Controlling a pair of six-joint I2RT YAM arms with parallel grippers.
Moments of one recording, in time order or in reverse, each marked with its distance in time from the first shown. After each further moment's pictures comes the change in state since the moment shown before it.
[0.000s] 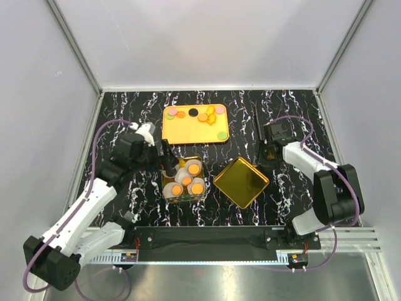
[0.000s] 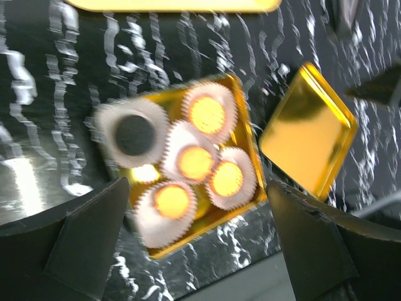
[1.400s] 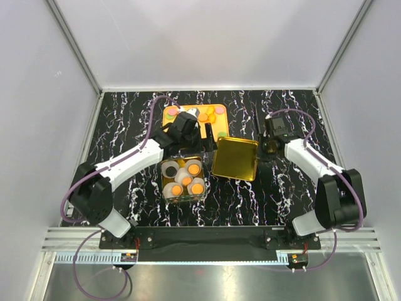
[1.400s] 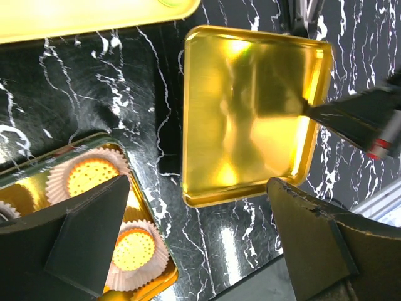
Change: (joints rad) left arm -0.286 0.651 0.387 0.166 -0.088 -0.197; right arm 0.012 0.003 0.074 -0.006 -0.062 0.013
